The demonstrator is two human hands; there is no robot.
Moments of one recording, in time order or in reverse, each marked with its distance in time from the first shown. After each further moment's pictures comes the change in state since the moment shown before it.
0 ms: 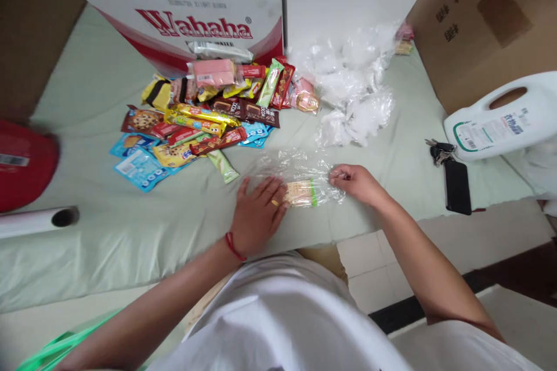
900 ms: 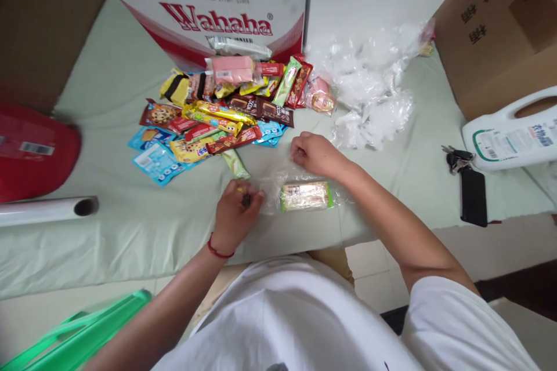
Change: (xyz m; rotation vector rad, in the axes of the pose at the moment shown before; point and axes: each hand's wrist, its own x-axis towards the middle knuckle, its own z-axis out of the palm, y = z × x) left_hand -0.024 -0.050 -0.012 -0.337 0.274 -0.511; right_hand 0.071 -0.125 0.057 -0.540 -0.118 -0.514
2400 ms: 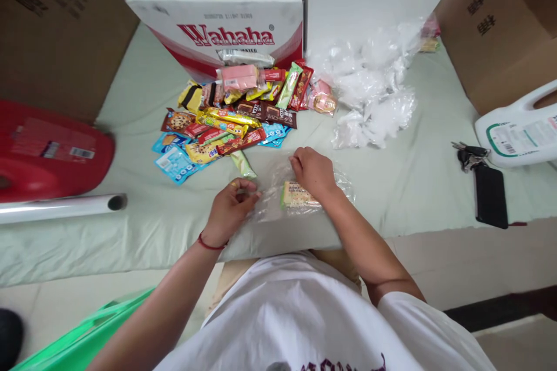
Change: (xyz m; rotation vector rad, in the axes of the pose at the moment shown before) left_hand 0.006 -0.005 -0.020 -0.308 -0.120 -0.332; right_hand -0.021 -0.008 0.067 -0.221 0.286 0.224
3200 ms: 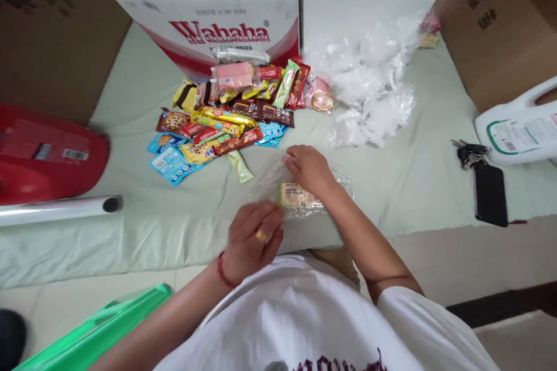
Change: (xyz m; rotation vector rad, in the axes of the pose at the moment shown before) left_hand -0.062 0.018 0.020 0.458 -0.148 0.779; right_hand 0.004 0.003 -0.014 0.206 -0.033 -0.115
